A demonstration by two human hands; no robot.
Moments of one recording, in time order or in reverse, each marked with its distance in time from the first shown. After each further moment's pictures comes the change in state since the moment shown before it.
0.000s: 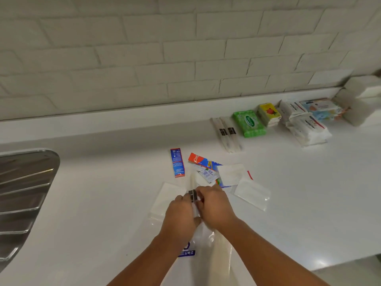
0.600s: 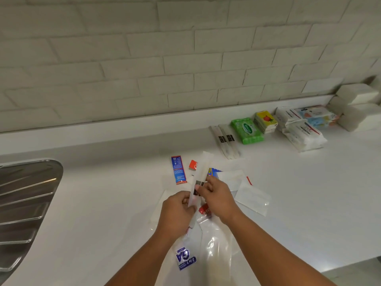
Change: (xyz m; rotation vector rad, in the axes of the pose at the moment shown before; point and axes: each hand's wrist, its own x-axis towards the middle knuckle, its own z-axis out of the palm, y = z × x) left_hand 0.000 0.000 -0.033 -0.525 0.139 -0.031; right_hand 0.006 -0.019 -0.039 0.938 0.057 0.190
